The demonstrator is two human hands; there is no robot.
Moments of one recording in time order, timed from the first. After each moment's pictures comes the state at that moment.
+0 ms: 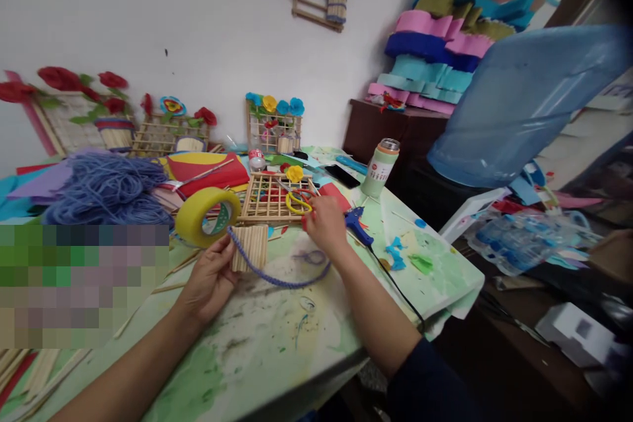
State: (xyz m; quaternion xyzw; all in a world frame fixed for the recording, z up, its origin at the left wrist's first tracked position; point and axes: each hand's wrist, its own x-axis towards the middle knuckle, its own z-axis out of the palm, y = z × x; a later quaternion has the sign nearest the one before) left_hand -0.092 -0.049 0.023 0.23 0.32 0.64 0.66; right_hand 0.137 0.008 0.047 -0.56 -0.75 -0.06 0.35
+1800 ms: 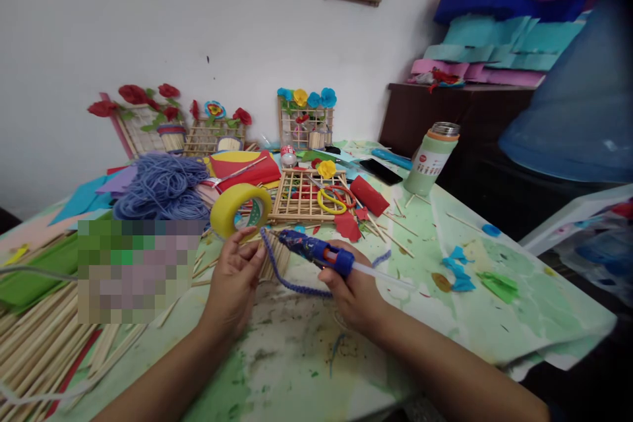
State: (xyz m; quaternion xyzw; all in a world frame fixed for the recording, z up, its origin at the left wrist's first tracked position) left_hand -0.082 -0.061 0.025 0.35 0.40 0.68 0.50; right_hand 0.108 -0.064 0.024 -0.38 -0.73 0.20 0.53
